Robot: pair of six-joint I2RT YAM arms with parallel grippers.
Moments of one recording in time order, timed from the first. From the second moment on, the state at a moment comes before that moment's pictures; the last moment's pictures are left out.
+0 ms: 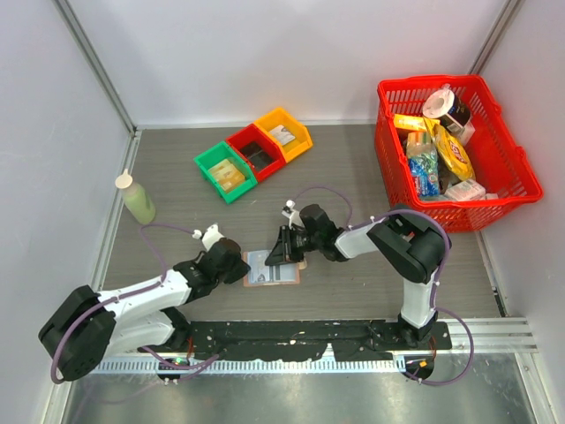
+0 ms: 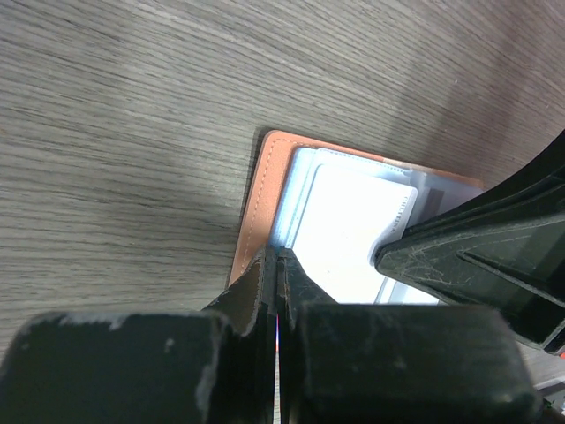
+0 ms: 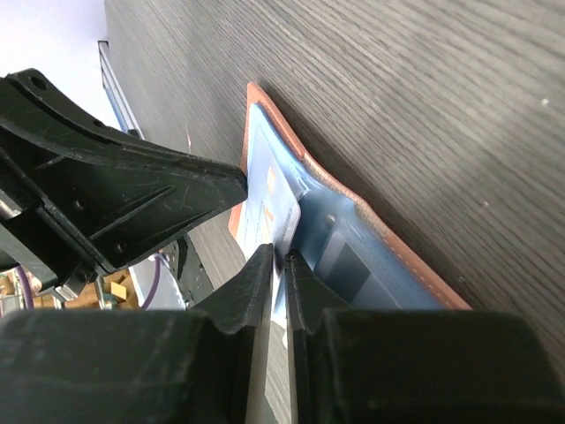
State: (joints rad) left arm -0.77 1.09 0.34 -0.12 -0.26 -1.14; right arm 0.77 1.89 0.78 0.48 -0.62 0.84
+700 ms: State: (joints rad) left arm -0.77 1.03 0.31 -0.10 -0.22 -1.13; right arm 0.74 1.89 0.74 0.55 -0.72 0.86
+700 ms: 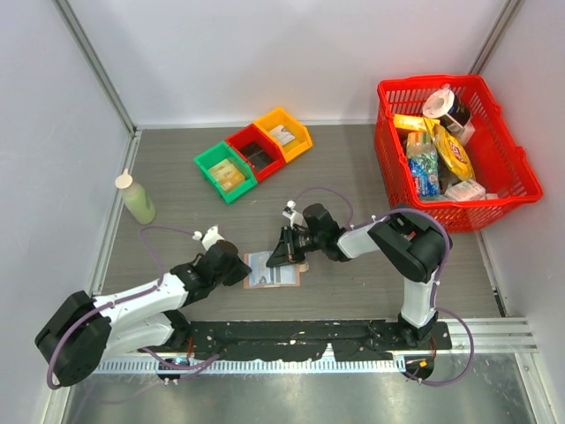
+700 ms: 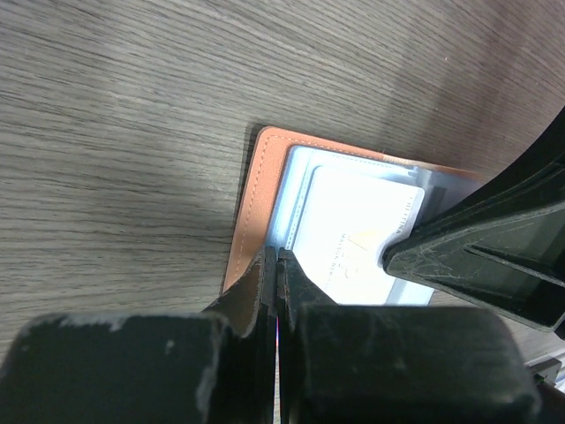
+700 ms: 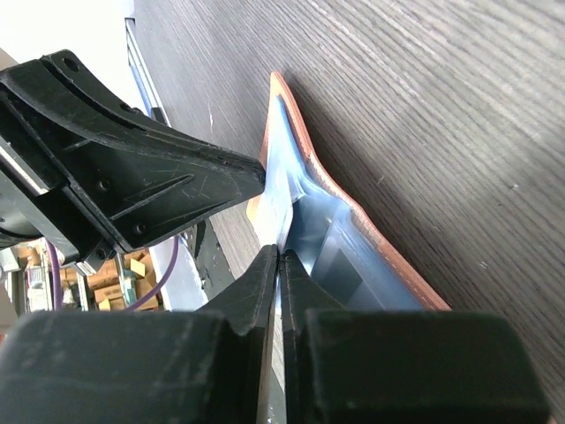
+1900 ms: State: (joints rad) left arm -0.77 1.23 0.41 -0.03 -0.17 -1.12; right arm 0.70 1.92 0.74 0.60 -0.75 0.90
